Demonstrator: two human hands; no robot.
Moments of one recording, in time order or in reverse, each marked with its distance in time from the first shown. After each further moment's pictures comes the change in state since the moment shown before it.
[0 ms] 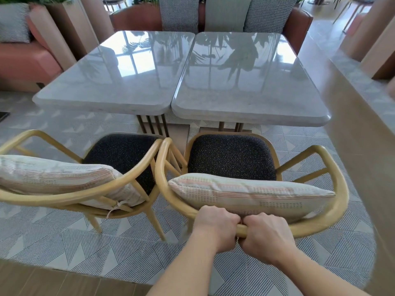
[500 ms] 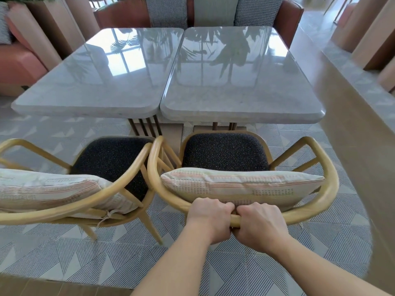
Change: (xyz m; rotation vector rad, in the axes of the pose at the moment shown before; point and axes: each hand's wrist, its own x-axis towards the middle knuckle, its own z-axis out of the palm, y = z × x) left_hand 0.032 -0.017 -0.008 -0.015 0.020 -0.011; right_hand 0.031 0.008 -0.010 -0.017 0.062 -0.036
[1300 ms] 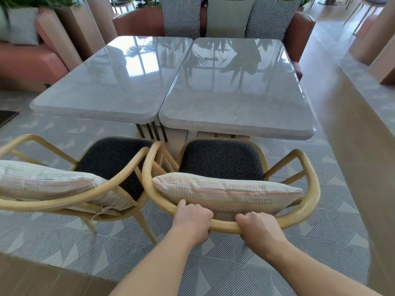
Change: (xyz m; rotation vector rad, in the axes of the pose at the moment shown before) left_hand 0.010 0.022 -0.007 0.063 -0.133 -0.237; right_hand -0.008 0.064 -0.020 0.010 -0.134 -0.146
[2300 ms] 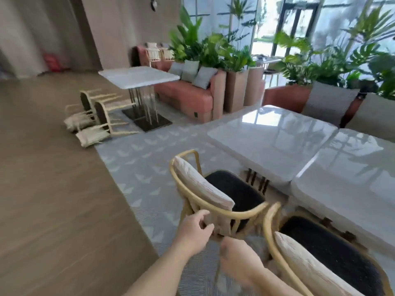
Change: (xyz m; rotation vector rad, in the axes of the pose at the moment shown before) left_hand -0.256 -0.171 -0.054 -1.095 0.519 -0.841; right_hand -0.007 -0.296 -0.091 0.162 -0.171 -0.449
